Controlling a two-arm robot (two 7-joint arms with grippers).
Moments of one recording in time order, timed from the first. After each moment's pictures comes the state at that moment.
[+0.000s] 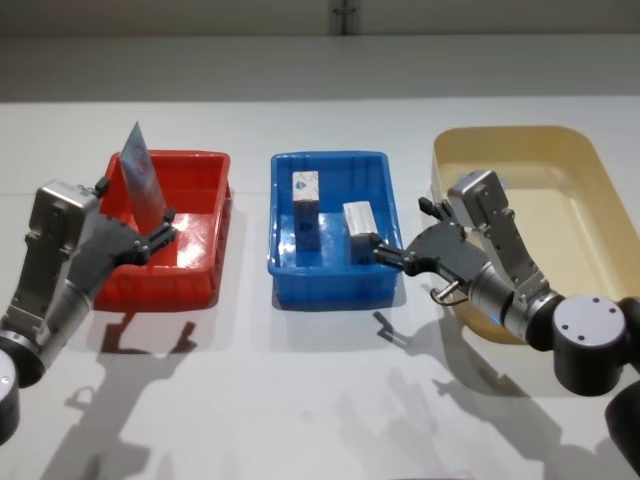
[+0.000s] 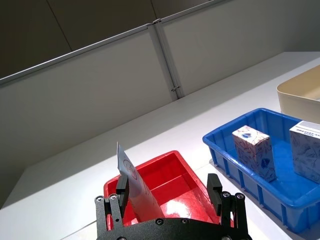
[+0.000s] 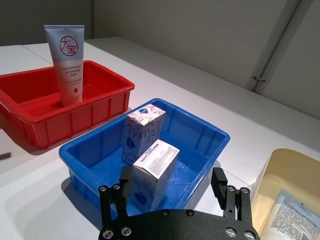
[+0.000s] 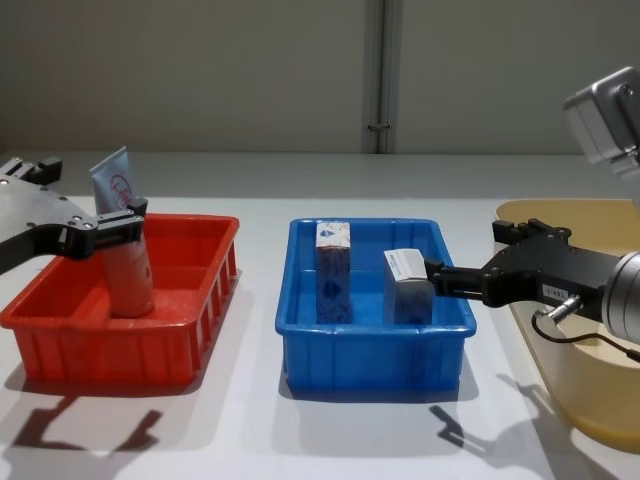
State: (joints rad) left arm -0.20 0.60 0.45 -1.41 -0.25 -0.12 0.03; right arm 0.31 0.26 -0.42 -1.21 0.14 -0.03 0.27
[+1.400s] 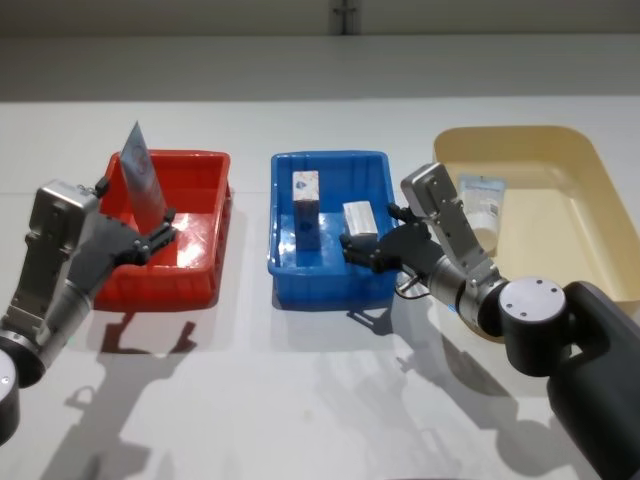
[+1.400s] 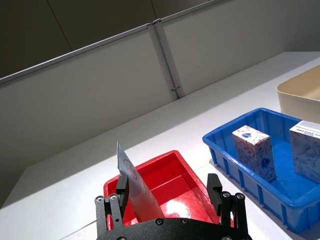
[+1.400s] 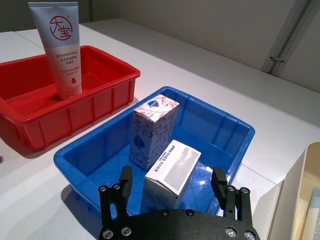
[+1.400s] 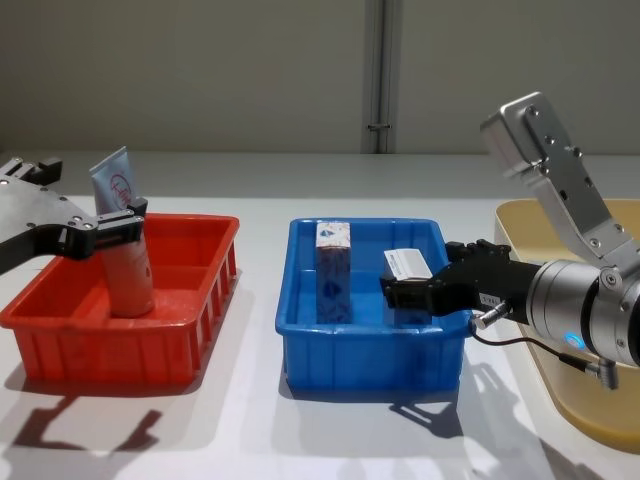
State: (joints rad) left arm -0.20 0.60 0.45 -1.41 -0.25 -0.12 0.03; right arm 0.42 0.12 -0.39 -0.99 0.05 0.00 0.29
